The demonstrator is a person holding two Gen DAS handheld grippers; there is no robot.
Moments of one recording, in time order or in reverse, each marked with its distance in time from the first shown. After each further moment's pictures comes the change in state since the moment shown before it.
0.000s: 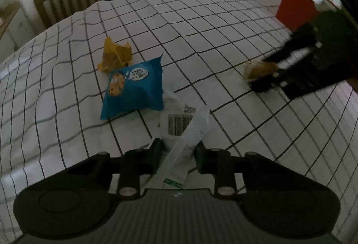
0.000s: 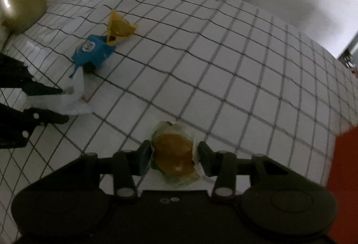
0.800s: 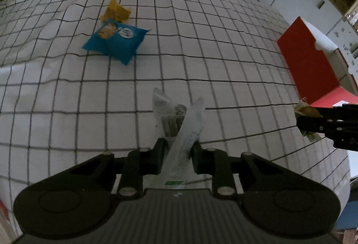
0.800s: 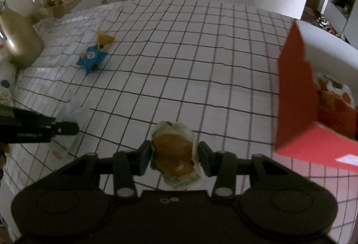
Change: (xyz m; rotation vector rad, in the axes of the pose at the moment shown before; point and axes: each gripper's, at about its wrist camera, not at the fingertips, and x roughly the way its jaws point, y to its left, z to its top) left arm -0.035 -0.068 -0.027 -0.405 0.034 -0.028; right arm -0.110 -0.040 -0.110 0.269 -0.095 0.014
